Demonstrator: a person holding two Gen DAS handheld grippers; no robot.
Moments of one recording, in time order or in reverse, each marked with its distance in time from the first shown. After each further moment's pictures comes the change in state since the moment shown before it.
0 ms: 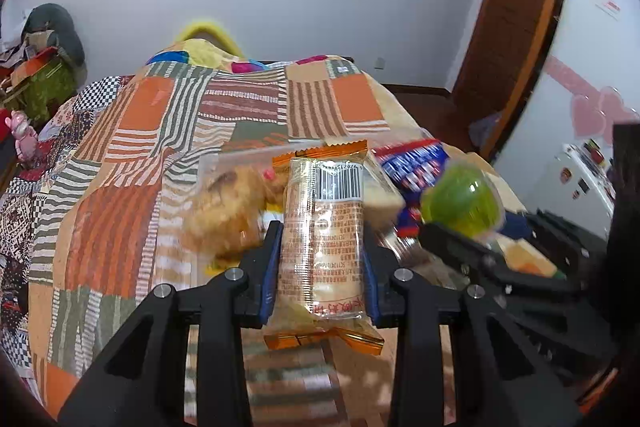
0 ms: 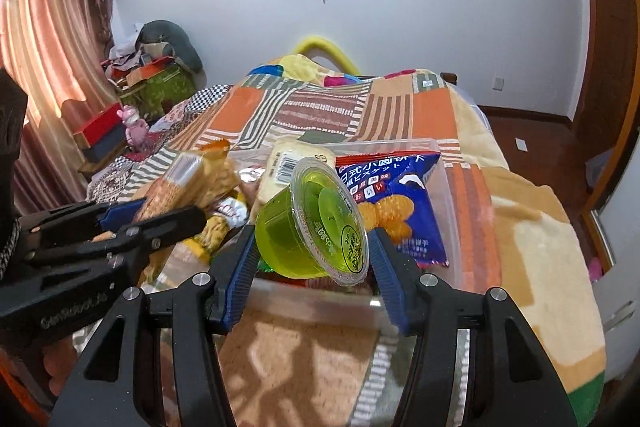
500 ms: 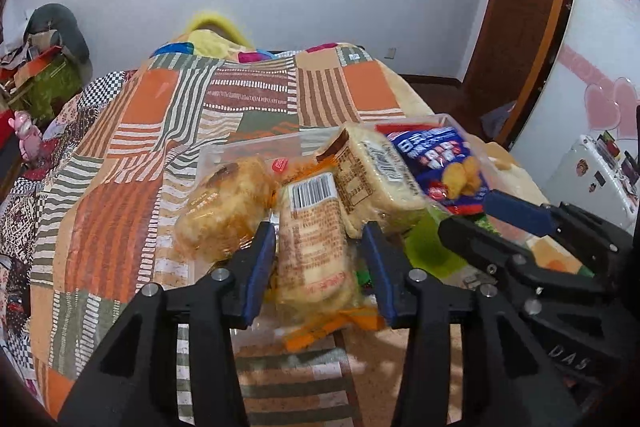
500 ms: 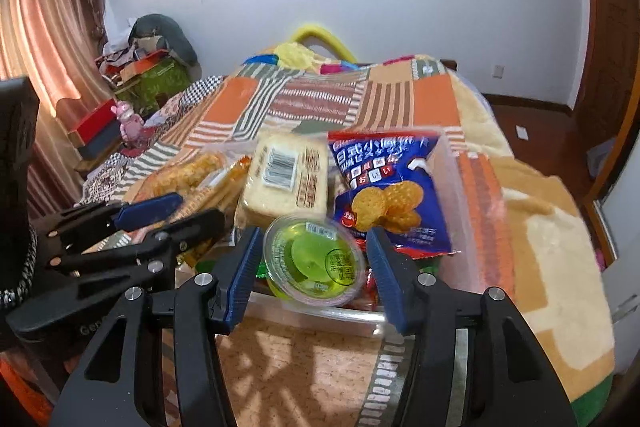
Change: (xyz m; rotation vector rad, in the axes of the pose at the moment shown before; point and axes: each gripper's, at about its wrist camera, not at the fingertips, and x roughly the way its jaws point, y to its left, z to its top) left arm 0.018 0.004 -0.007 0.014 0.025 0.028; right arm -0.001 -0.002 0.001 0.010 0.030 0.000
